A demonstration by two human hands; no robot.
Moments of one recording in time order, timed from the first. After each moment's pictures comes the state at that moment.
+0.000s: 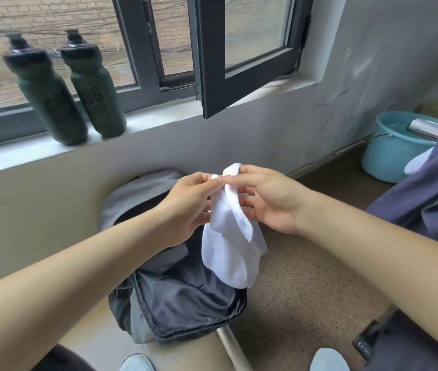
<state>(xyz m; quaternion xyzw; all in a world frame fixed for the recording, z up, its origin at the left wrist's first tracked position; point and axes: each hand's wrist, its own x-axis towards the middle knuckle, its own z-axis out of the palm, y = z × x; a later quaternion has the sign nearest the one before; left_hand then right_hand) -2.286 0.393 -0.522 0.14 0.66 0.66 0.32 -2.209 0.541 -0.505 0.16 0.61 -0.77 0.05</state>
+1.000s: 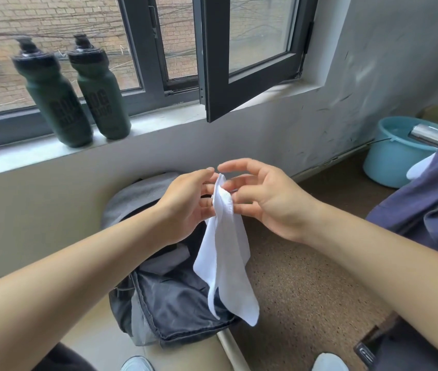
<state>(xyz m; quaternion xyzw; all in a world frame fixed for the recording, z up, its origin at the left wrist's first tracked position) -2.291 0.392 -0.511 0.11 0.64 0.69 0.31 -2.195 0.530 -0.497 0.07 0.65 -0.76 -0.03</state>
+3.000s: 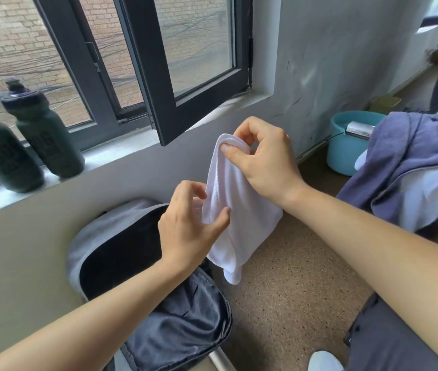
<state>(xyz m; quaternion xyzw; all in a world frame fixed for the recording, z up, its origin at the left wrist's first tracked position) -2.256 0.441 -0.551 0.35 0.79 0.48 -0.16 -2.190 0.595 -0.463 0.10 0.82 -0.38 -0.41</state>
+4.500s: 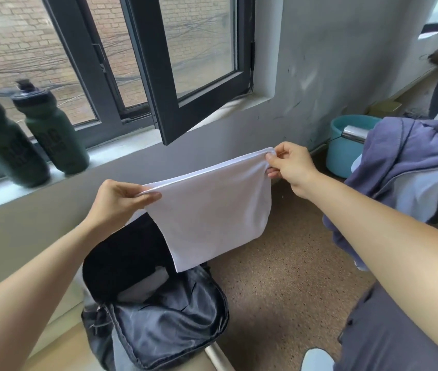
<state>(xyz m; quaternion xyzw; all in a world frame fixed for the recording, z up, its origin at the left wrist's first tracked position) -2.375 0.363 -0.527 0.34 0.81 0.48 0.03 -2.213 0.702 -0.525 0.28 0.73 -0.55 -0.29</state>
